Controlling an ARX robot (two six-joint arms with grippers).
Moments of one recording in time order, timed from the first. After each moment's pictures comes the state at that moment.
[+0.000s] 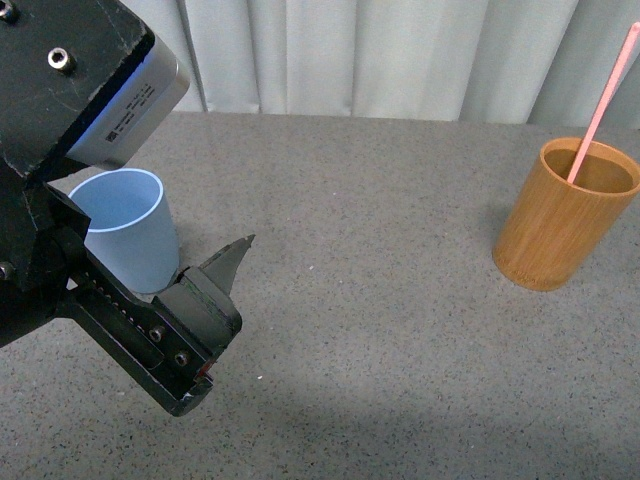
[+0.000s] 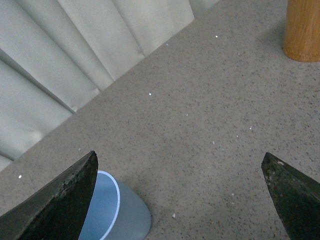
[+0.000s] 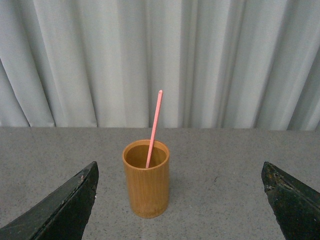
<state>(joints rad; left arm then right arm) -0.47 1.49 0.29 0.94 -0.05 0.46 0.00 0.00 0.00 0.00 0.00 0.00</state>
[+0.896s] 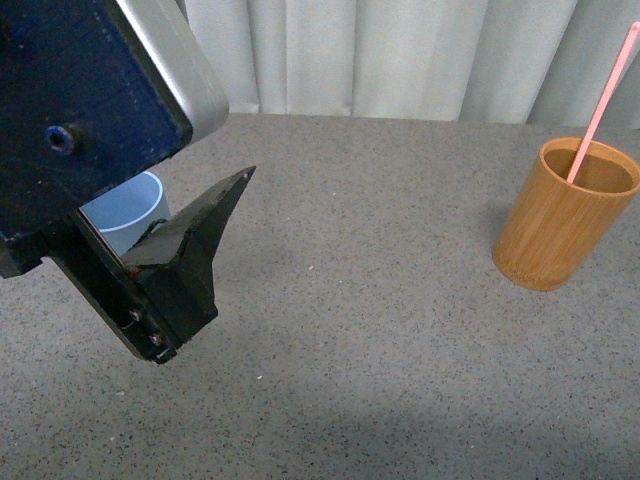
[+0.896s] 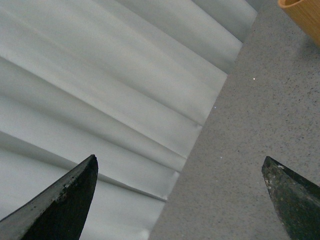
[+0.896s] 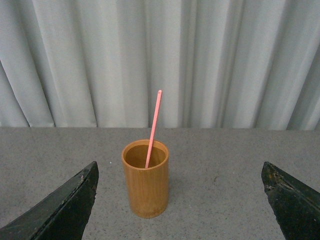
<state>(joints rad) -0.42 1.62 0.25 1.38 0.13 1.04 0.00 0.00 0.00 0.00 0.00 0.00</state>
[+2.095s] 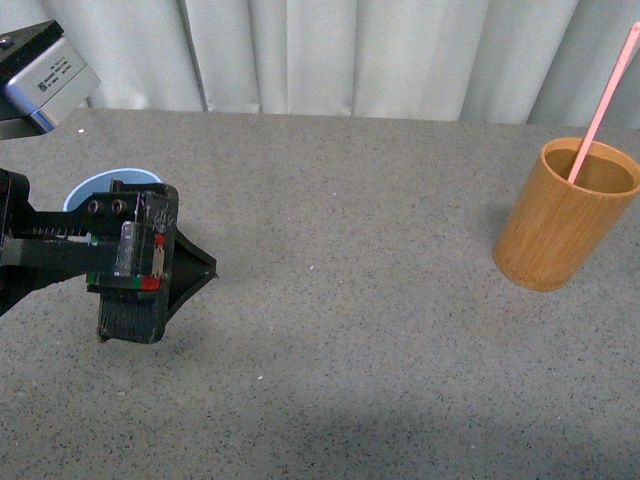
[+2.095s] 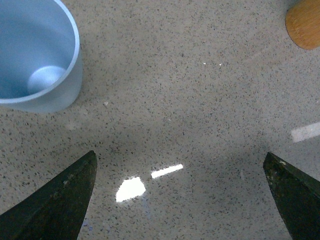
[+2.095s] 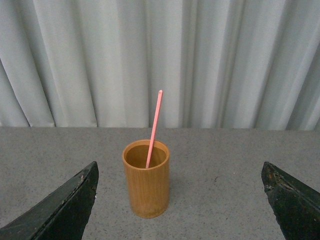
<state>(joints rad) -0.30 1.41 0.53 0.10 0.18 -0.16 0.00 0.00 0.00 0.00 0.00 0.00</state>
